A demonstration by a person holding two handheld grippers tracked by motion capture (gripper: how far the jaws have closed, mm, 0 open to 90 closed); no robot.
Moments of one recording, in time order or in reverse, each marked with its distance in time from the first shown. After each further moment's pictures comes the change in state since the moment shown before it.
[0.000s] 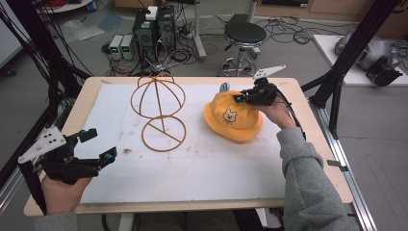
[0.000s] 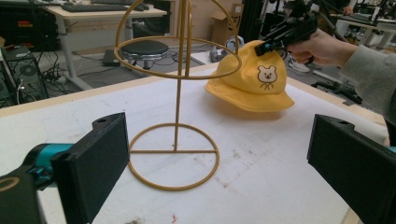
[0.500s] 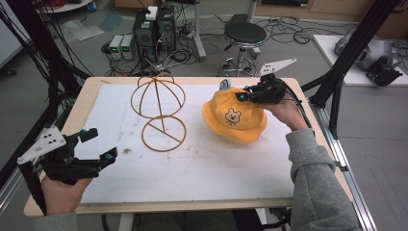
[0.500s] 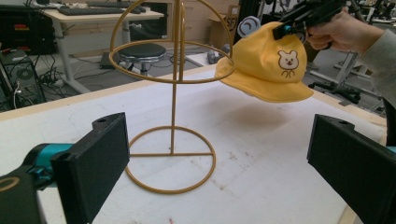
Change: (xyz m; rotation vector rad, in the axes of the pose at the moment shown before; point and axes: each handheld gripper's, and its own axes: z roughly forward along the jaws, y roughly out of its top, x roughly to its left) left arm -0.003 0.003 -0.001 -0.008 -0.012 0.008; right arm 0.037 0.031 -0.042 -0.022 0.045 -0.067
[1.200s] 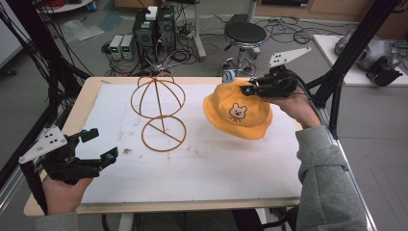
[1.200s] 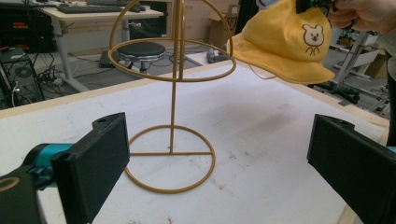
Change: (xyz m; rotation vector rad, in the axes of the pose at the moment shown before) left arm 0.001 -0.001 0.001 0.002 -0.001 -0.008; right arm 0.021 0.031 -0.035 -0.044 0.010 -0.063
